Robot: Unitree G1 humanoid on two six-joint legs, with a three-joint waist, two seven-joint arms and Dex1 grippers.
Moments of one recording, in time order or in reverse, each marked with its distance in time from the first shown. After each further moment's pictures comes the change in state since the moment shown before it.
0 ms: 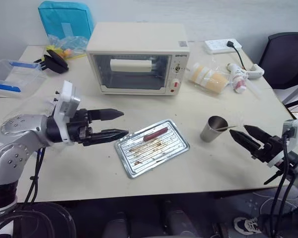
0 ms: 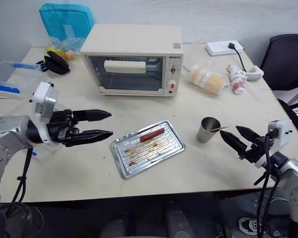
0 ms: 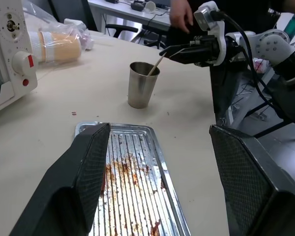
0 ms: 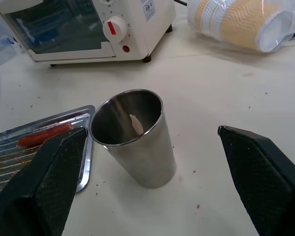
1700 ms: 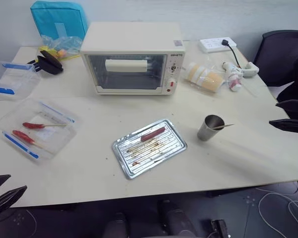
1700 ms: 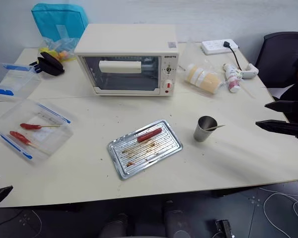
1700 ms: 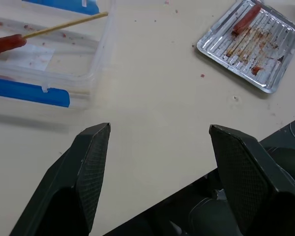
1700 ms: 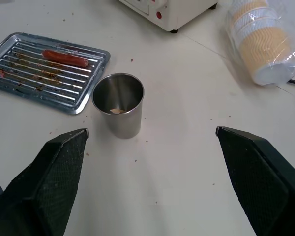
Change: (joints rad) left arm 1.207 -0.172 1.024 -0.126 0.088 -0.075 -0.118; right arm -0.378 -0.638 0.212 0.591 -0.251 -0.198 0.754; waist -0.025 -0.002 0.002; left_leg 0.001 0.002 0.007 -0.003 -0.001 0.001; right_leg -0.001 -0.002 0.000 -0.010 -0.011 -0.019
